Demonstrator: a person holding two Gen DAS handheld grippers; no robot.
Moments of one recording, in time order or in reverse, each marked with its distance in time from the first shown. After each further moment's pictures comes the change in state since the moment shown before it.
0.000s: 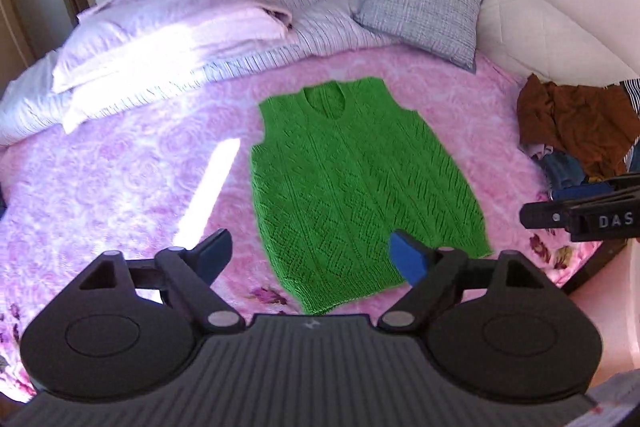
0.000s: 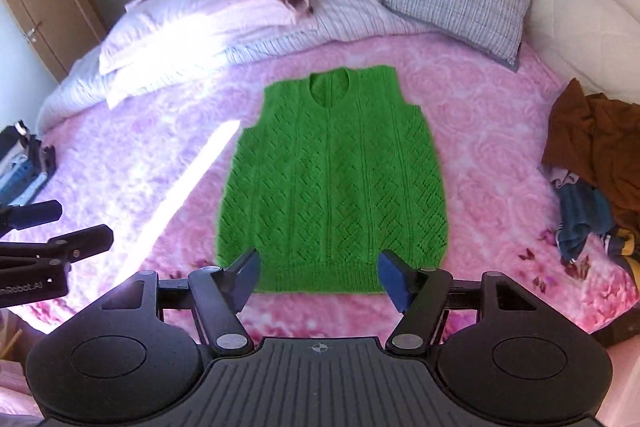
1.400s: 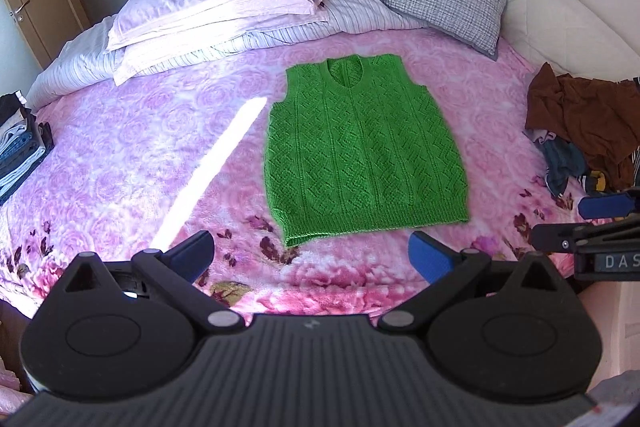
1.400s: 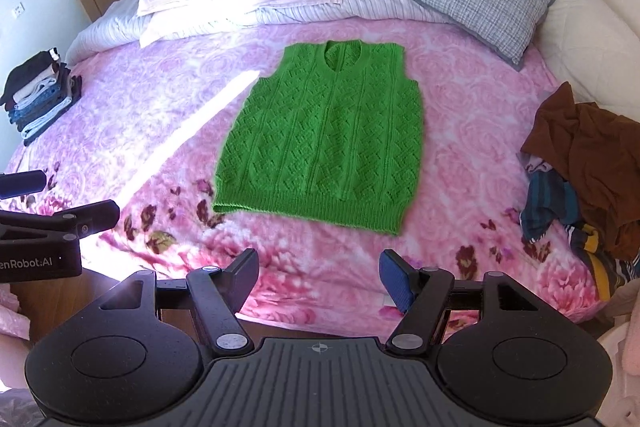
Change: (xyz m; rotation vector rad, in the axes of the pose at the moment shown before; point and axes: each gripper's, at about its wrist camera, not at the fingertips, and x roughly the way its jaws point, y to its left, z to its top) left arm -0.077 -0.096 -0.050 -0.108 0.068 0.146; right arm -0.081 -0.034 -0.065 -0.165 0.083 0.022
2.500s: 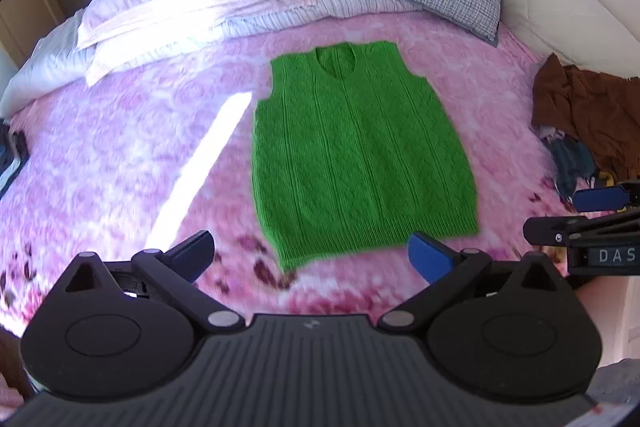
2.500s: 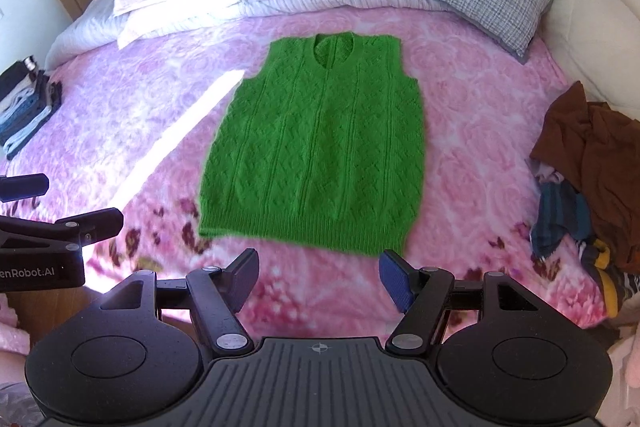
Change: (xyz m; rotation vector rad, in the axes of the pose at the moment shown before) left arm 0.075 0.020 0.065 0.041 0.068 -0.053; right arm 0.057 -0.007 0.068 0.051 0.049 -0.029
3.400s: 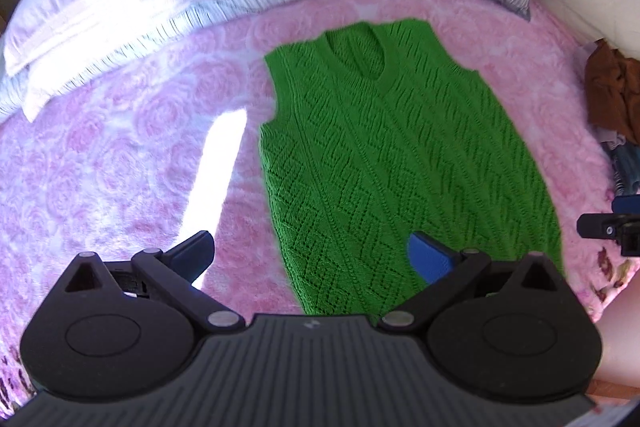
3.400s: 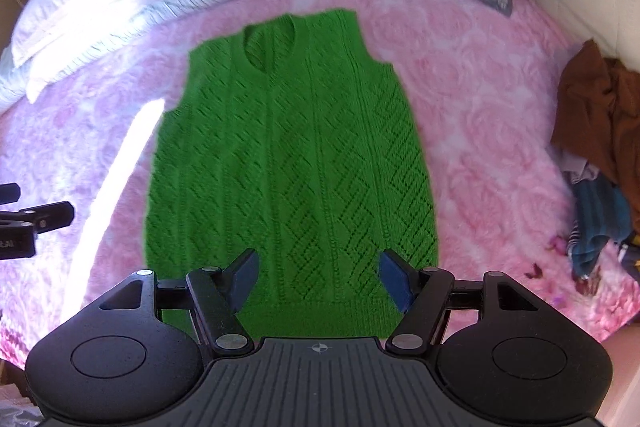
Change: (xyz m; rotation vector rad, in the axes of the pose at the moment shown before) left arm 0.209 0.093 0.123 0.118 0.136 -0.089; right arm 0.160 -0.024 0.112 0.233 0.107 -0.100
